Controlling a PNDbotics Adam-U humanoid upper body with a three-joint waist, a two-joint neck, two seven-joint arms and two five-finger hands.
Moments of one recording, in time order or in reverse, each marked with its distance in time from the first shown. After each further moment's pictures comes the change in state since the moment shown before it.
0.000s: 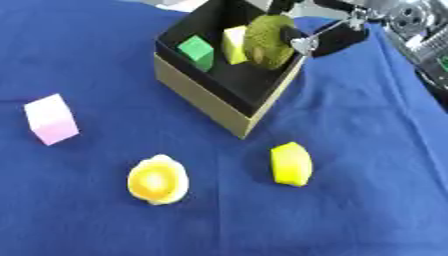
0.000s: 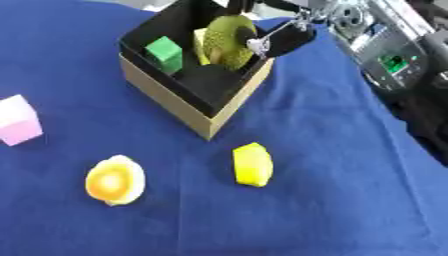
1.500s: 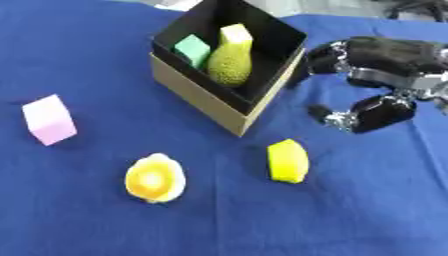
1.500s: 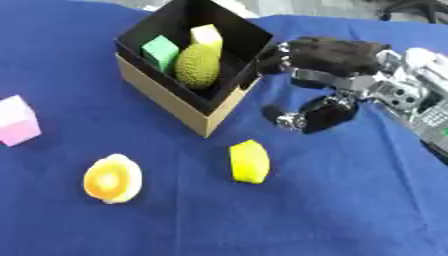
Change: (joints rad) left arm 0.000 -0.002 0.001 0.000 0.000 0.000 0.000; right arm 0.409 -0.213 0.016 -0.361 -0.043 -0.191 -0.067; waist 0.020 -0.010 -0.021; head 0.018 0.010
